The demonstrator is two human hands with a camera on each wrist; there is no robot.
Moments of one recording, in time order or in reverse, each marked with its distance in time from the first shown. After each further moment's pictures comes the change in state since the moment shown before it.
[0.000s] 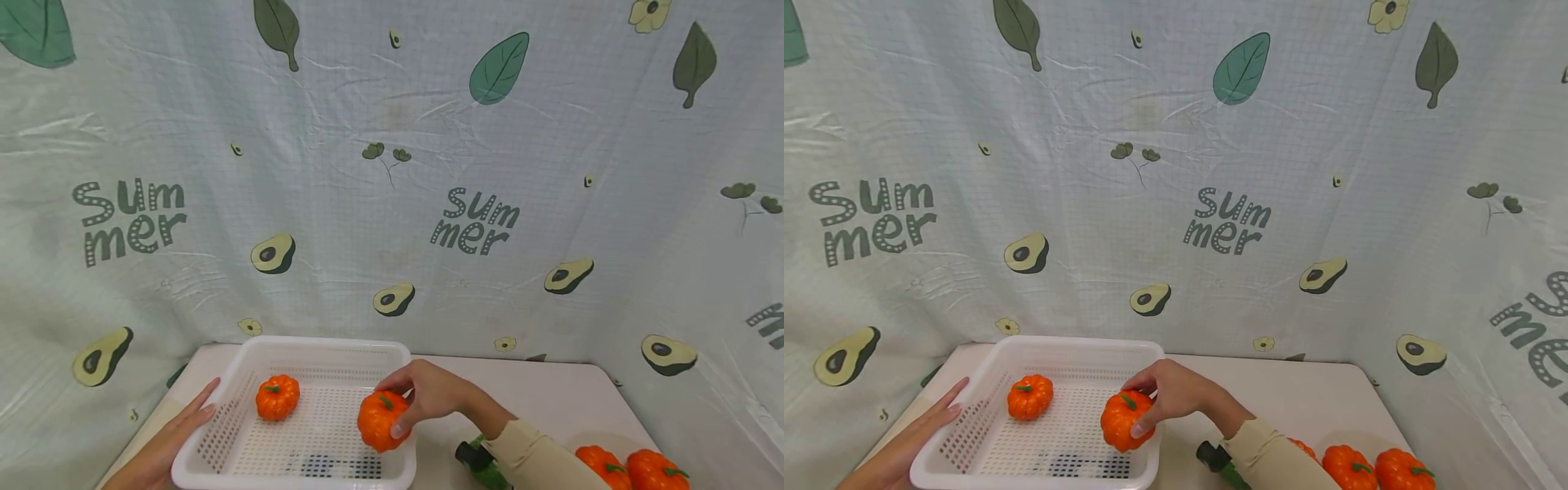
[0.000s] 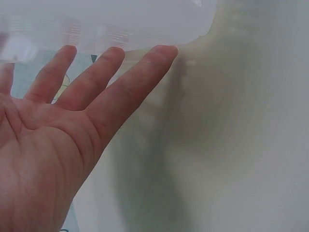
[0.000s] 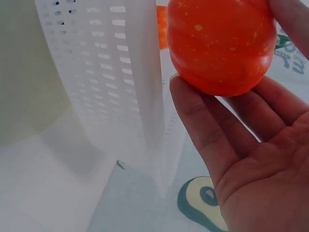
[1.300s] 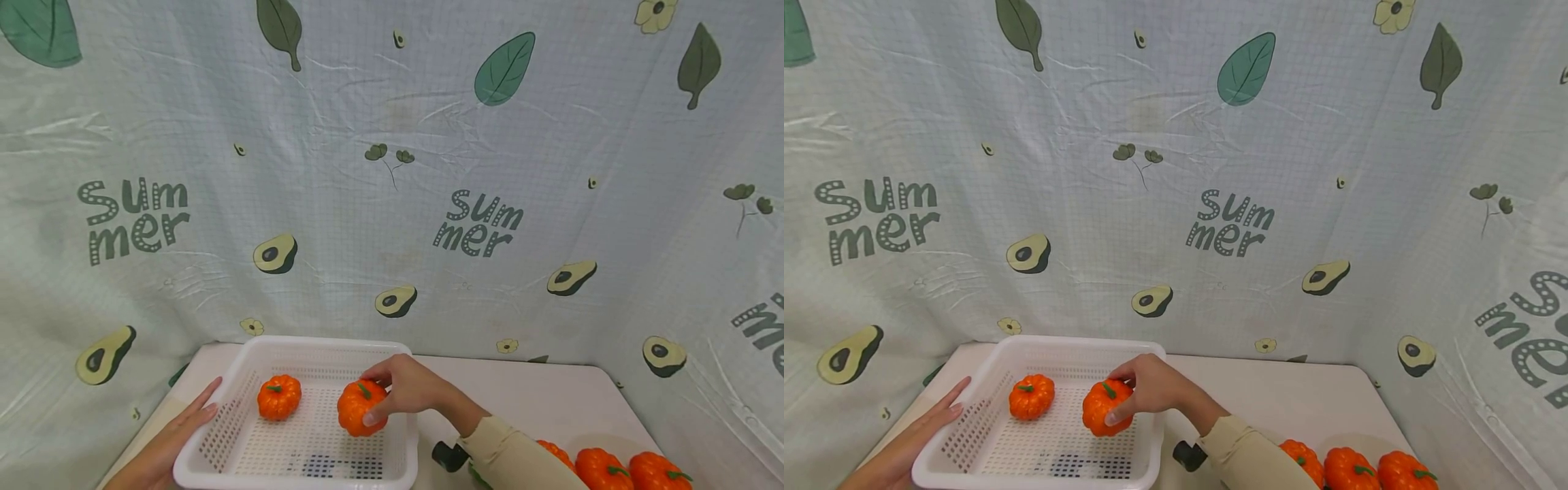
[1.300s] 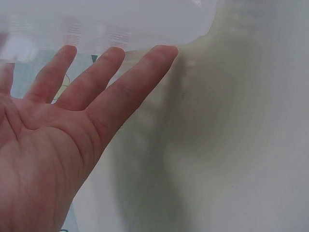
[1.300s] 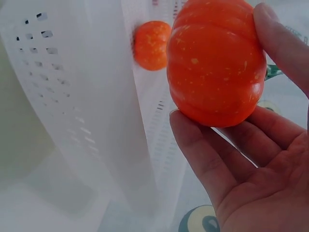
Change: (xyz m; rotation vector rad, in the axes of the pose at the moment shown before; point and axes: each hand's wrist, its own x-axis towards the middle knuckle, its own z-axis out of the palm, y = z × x) left_hand 0.002 -0.002 0.004 0.027 0.078 0.009; right_hand 0.031 -0.019 0.016 -0.109 0.143 0.120
